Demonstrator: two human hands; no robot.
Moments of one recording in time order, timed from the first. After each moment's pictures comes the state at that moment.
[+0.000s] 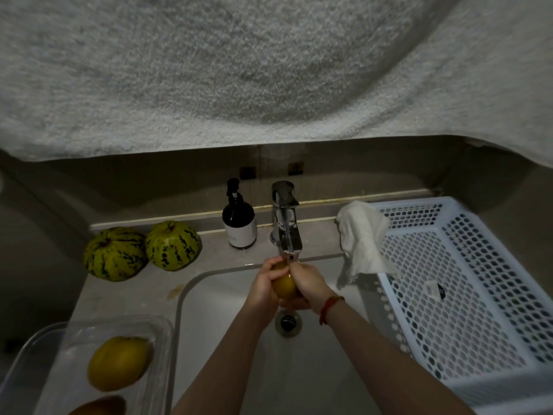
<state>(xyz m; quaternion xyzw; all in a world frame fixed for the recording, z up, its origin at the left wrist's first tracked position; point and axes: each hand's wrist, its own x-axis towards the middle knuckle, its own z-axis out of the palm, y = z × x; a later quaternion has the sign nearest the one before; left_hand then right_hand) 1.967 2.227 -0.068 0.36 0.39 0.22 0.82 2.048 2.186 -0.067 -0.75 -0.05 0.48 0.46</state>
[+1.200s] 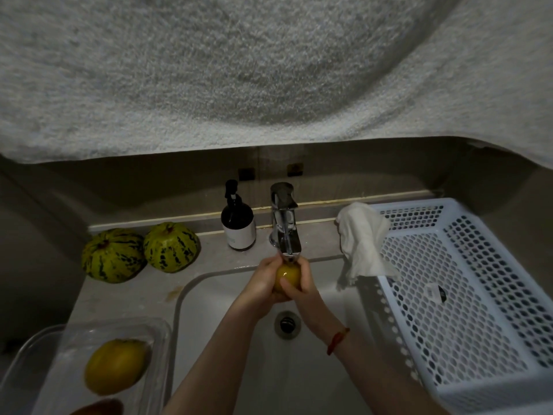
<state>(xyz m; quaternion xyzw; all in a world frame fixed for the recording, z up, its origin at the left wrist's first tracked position) 1.966 2.238 -0.043 0.46 0.40 0.11 0.79 2.032 2.160 -0.076 -0.61 -0.28 0.40 0.62</state>
